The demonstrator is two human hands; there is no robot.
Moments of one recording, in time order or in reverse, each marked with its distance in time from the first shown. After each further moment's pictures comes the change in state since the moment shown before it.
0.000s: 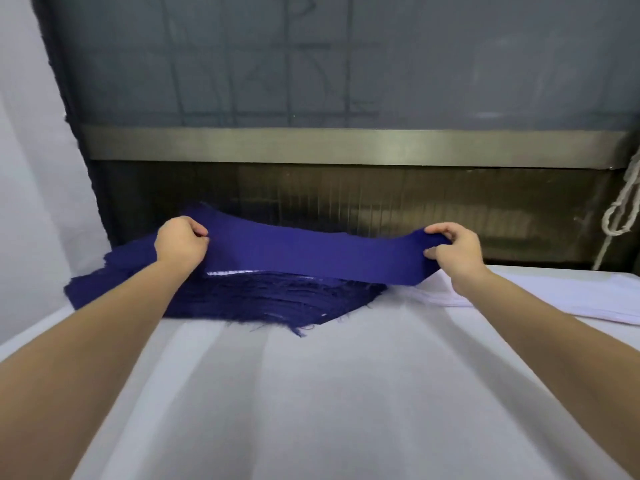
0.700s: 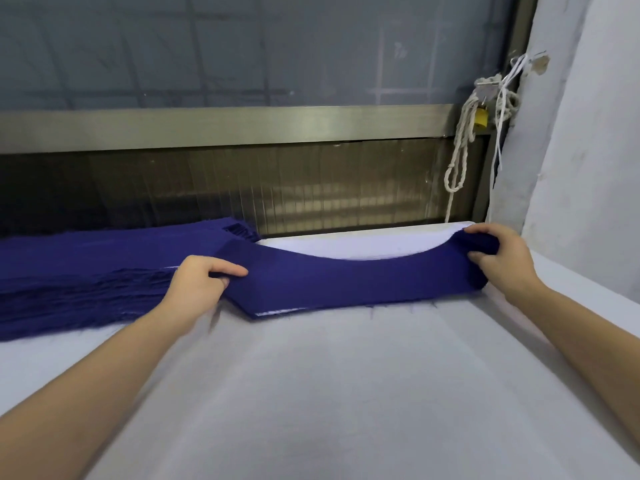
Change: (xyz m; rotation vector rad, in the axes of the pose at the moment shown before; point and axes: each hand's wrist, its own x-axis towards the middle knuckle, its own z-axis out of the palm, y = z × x) left_hand -0.158 0.110 0.086 -0.332 -0.511 0.215; right_hand -0.057 0.059 -0.248 -0.484 0.277 -0.092
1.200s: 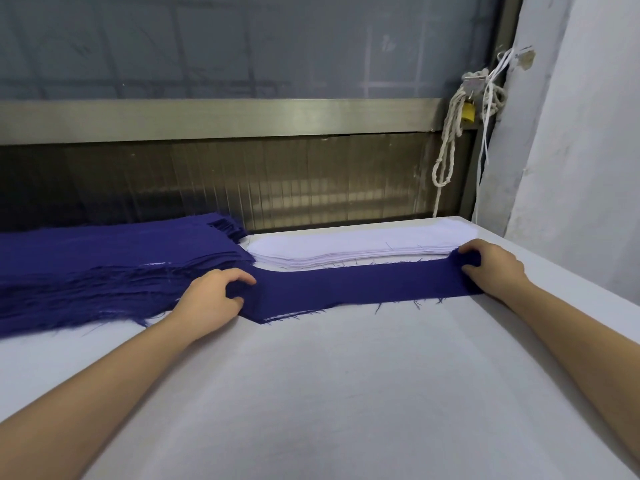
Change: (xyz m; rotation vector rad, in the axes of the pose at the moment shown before) left_hand -0.009 -0.004 0.023 0.363 -0.258 0.115; right_hand 0.000 0.016 -0.006 -0.565 -0.216 0.159
